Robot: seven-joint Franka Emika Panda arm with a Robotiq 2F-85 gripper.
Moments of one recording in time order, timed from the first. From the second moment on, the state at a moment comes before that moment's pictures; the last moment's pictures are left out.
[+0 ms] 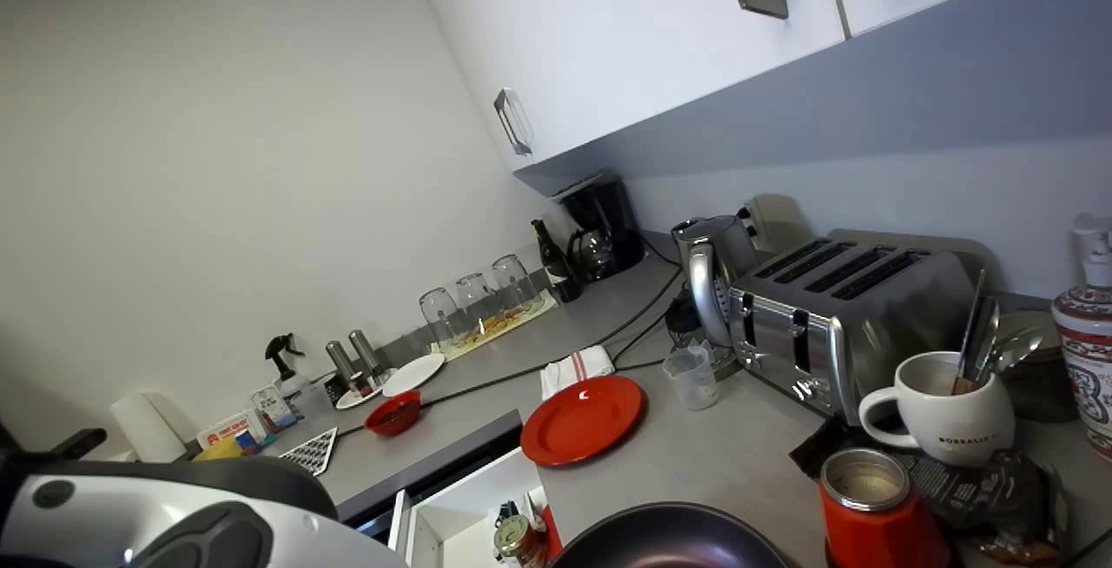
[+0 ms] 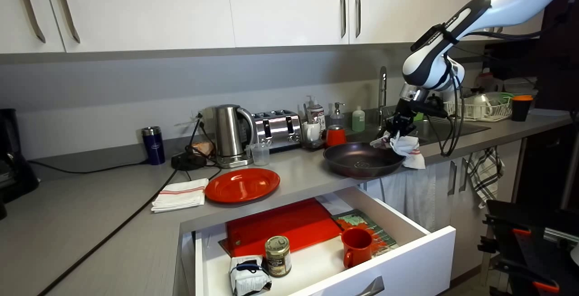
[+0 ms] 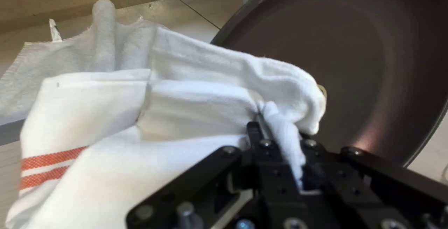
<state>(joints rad) -0.20 -0.04 -0.26 -2.42 0.47 2.63 -0.02</state>
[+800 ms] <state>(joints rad) -0.20 -0.01 -0.26 -2.40 0.54 2.63 -0.07</state>
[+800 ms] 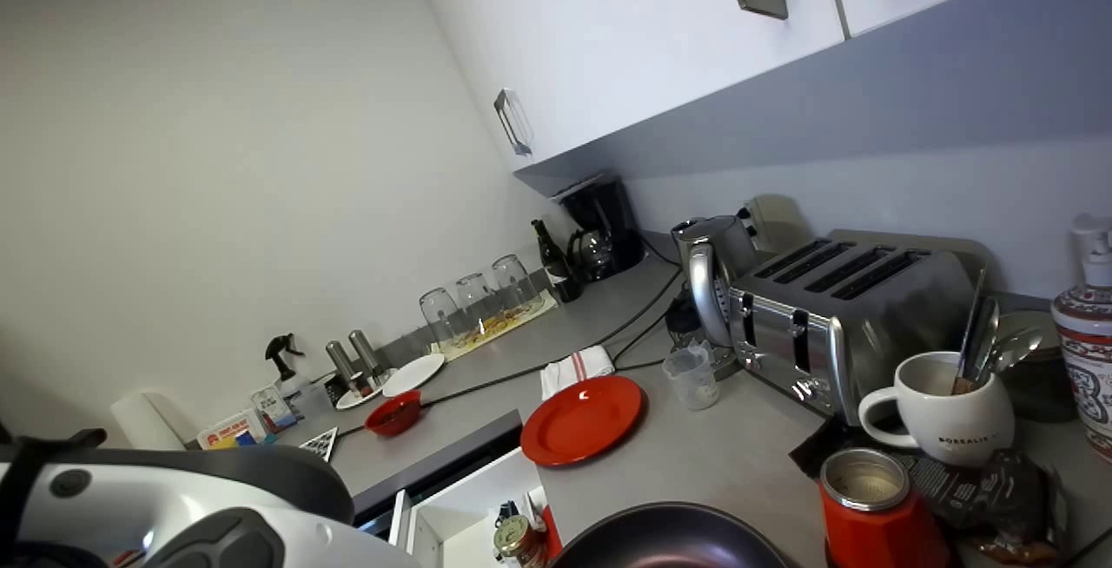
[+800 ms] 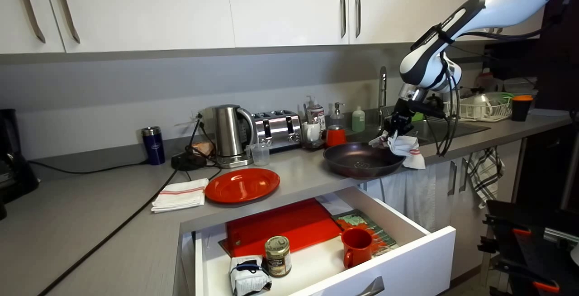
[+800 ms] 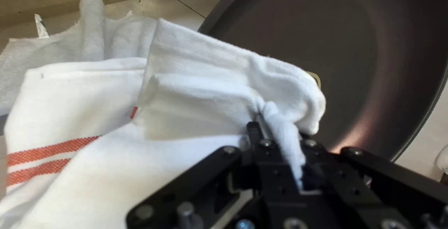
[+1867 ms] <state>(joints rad) -0.27 0.05 -0.29 -2.37 0.53 2.70 -0.07</state>
